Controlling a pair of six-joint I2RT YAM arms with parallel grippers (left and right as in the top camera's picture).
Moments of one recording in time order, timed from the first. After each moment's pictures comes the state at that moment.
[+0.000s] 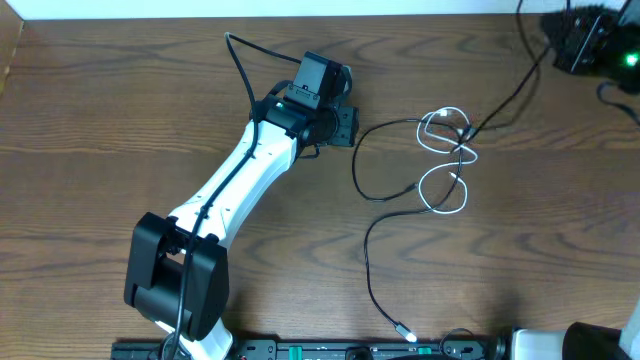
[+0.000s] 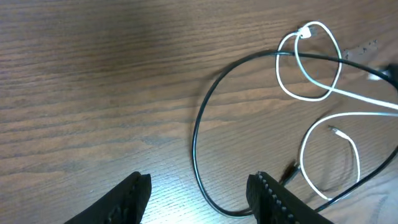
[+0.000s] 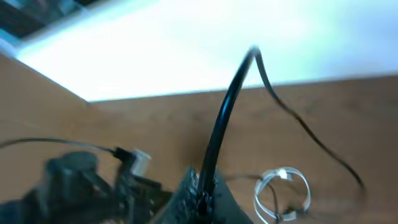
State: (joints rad) left arm -0.46 1.81 1.45 -0.63 0.17 -0.28; right arm -0.16 1.53 1.99 -1.04 -0.58 0.19
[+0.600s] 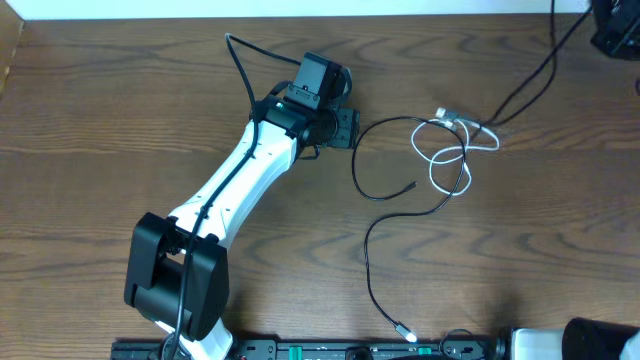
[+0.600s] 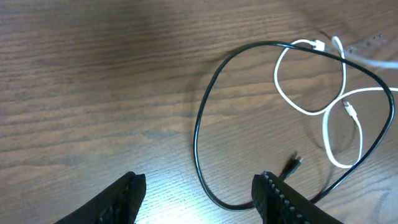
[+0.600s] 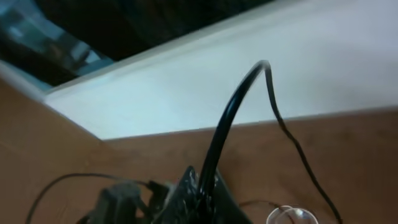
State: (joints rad) left arm -0.46 1.81 1.45 -0.65 0.17 -0.28; right arm -0.13 1.56 2.36 -1.17 -0.50 0.35
